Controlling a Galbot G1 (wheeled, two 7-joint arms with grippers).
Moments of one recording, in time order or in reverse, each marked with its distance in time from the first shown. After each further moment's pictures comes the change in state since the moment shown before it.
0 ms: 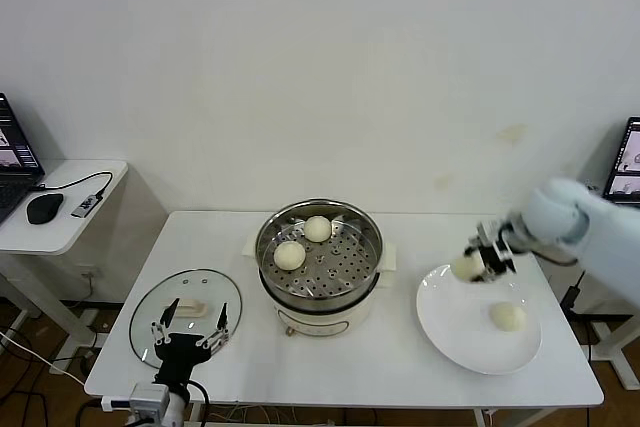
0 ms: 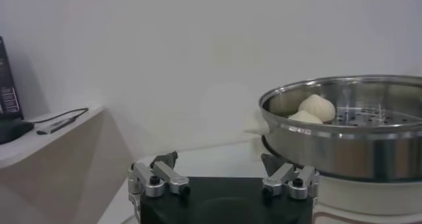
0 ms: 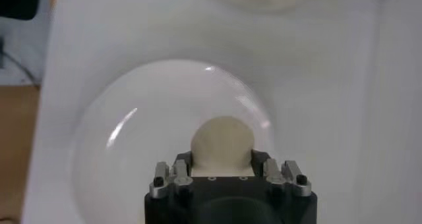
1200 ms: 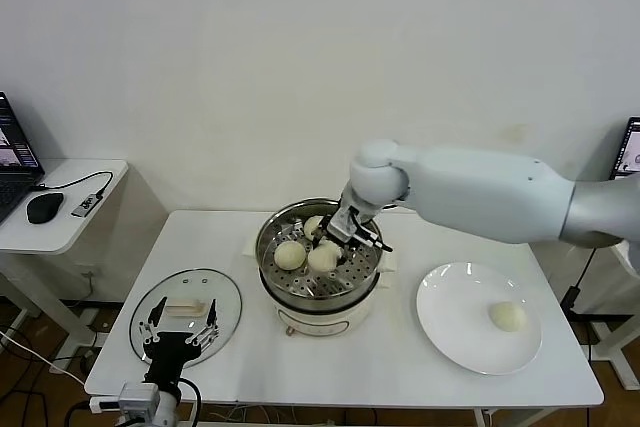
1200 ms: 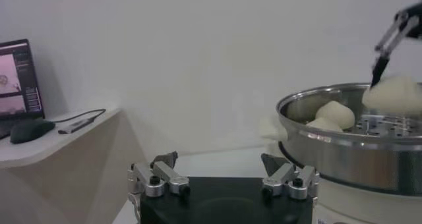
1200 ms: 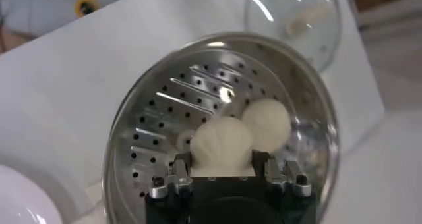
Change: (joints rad) left arm 0.004 -0.025 -0.035 -0.010 -0.007 -0.006 -0.007; right arm 0.243 0.581 -0.341 -0.092 -0.009 0.450 0.080
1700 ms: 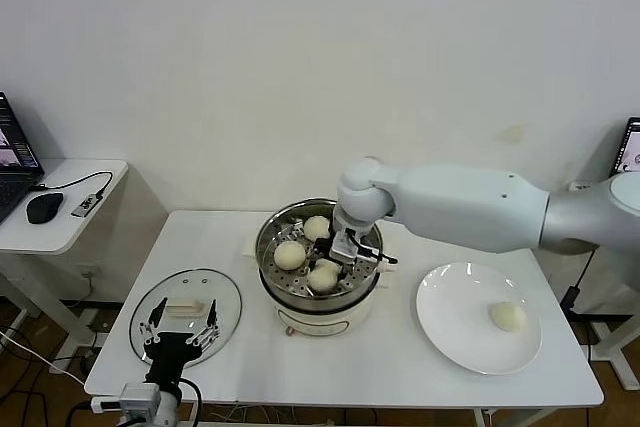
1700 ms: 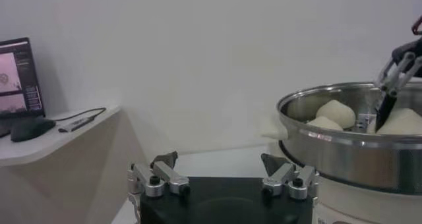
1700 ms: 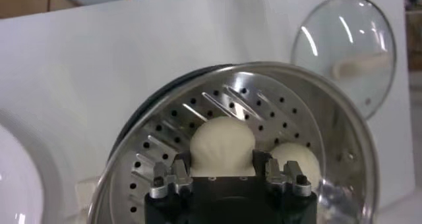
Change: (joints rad) left arm -0.003 -0.004 0.002 0.009 0.001 -0.001 -0.001; right arm -0.037 0.030 -0.026 -0.006 -0.109 0.163 -0.006
